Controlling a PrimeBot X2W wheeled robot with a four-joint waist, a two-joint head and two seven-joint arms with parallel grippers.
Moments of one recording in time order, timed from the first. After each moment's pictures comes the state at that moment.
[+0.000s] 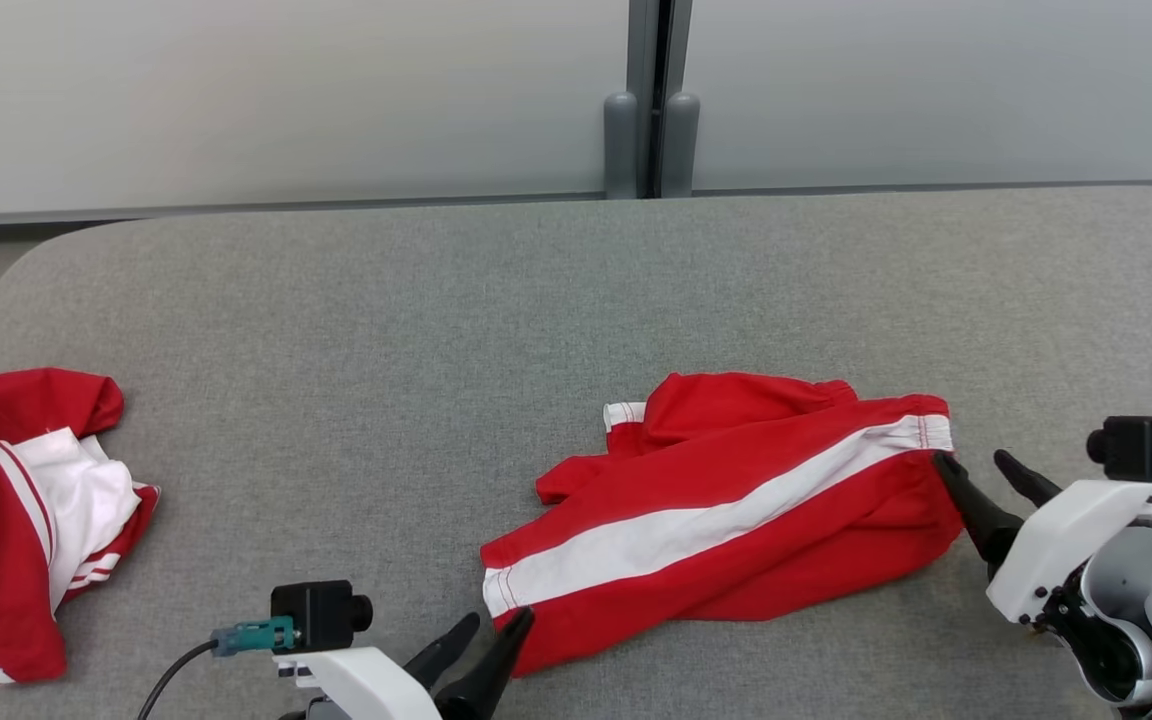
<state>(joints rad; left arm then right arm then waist) 0.07 0.05 -0.24 0.06 -0.76 -0.11 0.41 -0.32 -0.39 0.36 0.43 0.78 0.13 0.14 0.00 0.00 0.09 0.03</state>
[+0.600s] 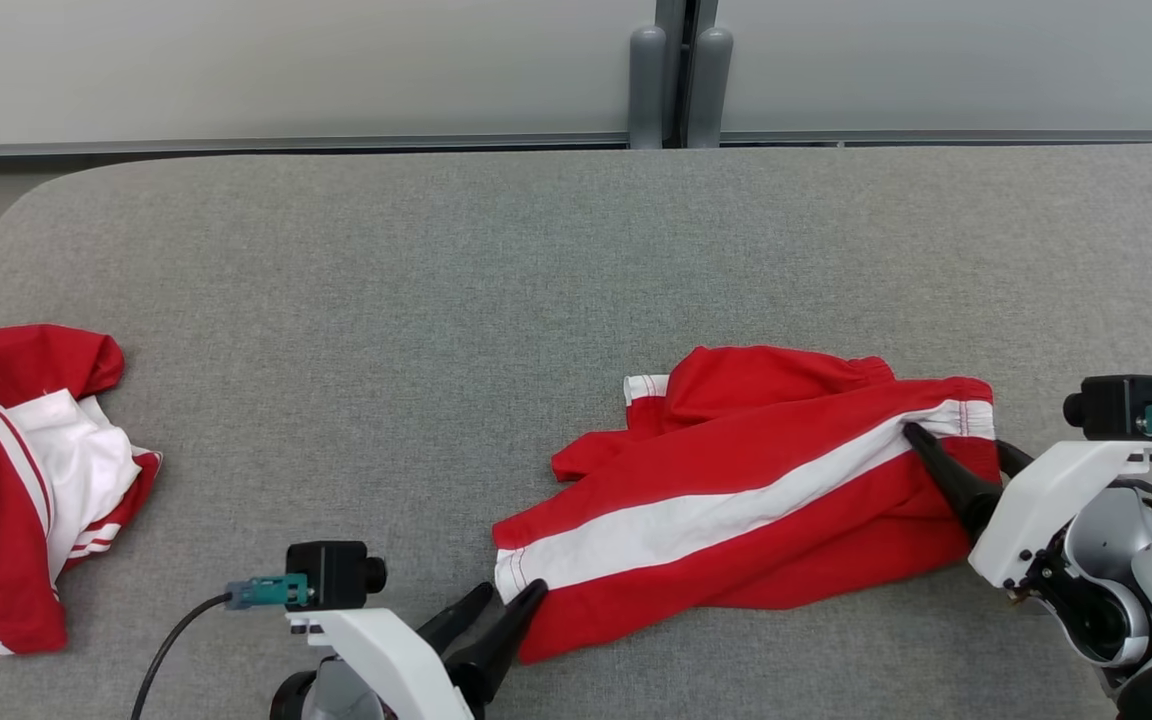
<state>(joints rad) -0.01 0.06 -0.26 0.08 -0.80 -0.11 0.47 -0.40 -0.39 0.42 0.44 0.87 0.13 0.20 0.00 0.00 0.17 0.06</state>
